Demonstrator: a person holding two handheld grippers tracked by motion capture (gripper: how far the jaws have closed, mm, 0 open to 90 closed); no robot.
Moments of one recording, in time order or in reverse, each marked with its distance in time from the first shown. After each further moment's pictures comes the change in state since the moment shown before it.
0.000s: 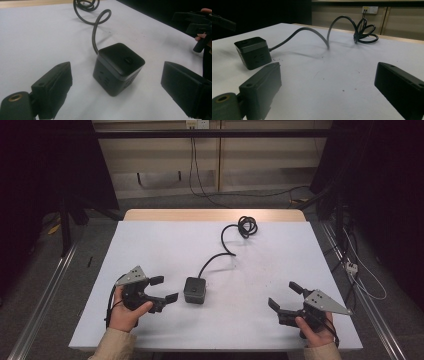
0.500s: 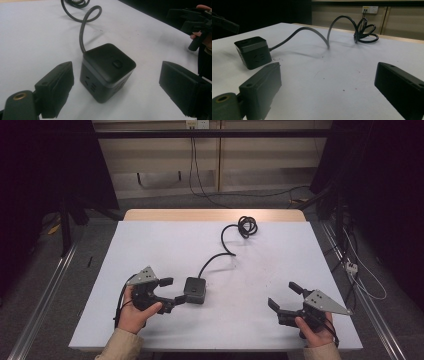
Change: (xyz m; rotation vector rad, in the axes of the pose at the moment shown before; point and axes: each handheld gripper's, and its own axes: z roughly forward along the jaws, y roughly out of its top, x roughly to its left) left arm -0.012 0.004 0.018 0.021 -0.030 0.006; right arm 0.001 0.000 0.000 0.002 0.000 0.001
